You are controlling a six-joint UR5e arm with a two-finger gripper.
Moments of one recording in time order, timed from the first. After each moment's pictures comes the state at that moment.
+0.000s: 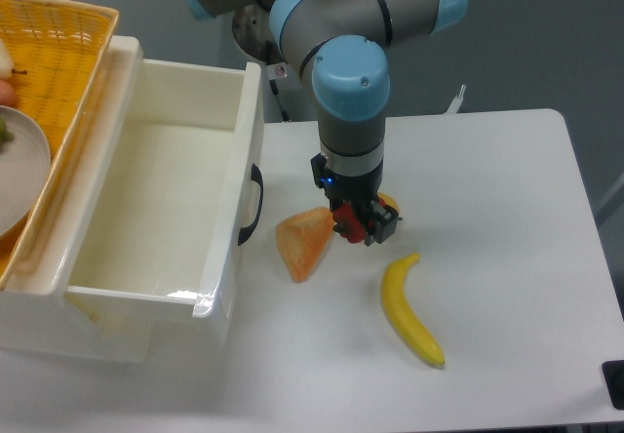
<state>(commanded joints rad) 2.45 -1.82 -1.57 -1.23 1.58 1.27</state>
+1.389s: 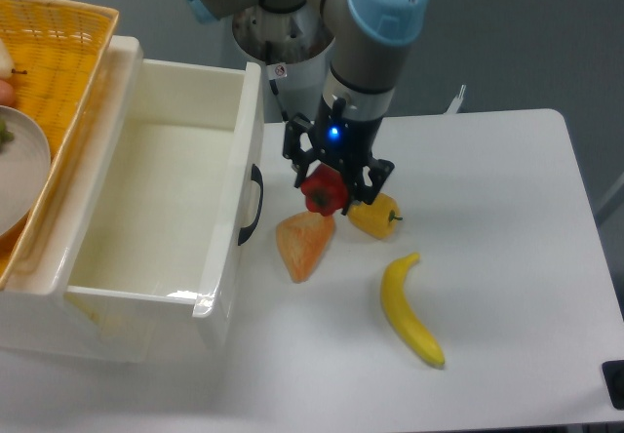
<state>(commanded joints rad) 2.50 -1.66 -1.53 -1.38 1.16 0.92</state>
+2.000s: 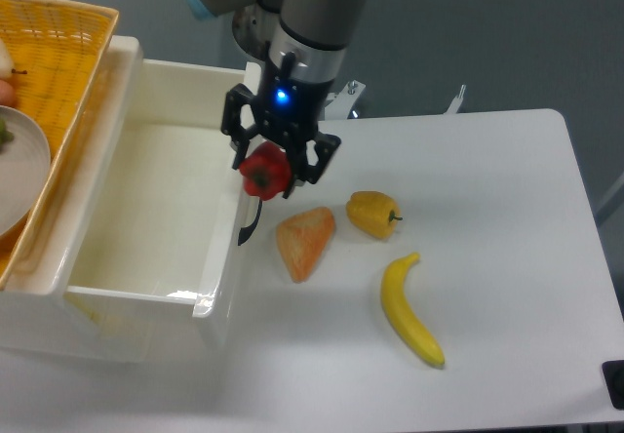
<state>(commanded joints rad) 2.40 -1.63 -1.52 -1.38 1.13 0.88</state>
